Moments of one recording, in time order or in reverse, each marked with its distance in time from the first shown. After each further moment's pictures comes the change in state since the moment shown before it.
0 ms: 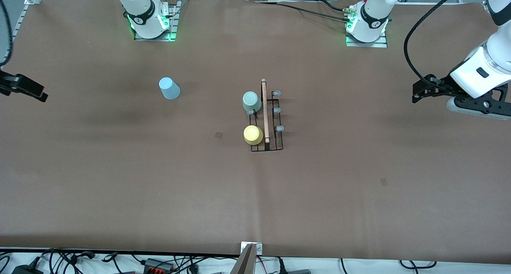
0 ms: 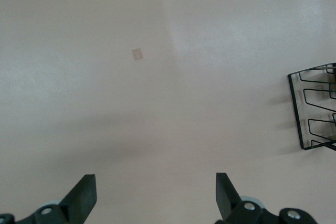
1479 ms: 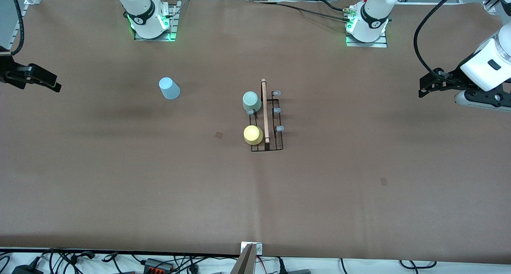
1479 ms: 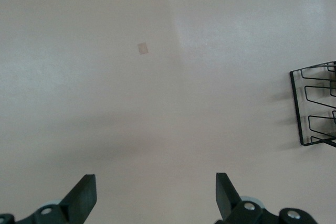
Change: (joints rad) left arm 0.012 -0.024 0.010 0.004 0.000 -0.036 -0.001; right arm -0.049 -0.027 0.076 0.000 0.050 -0.085 -0.021
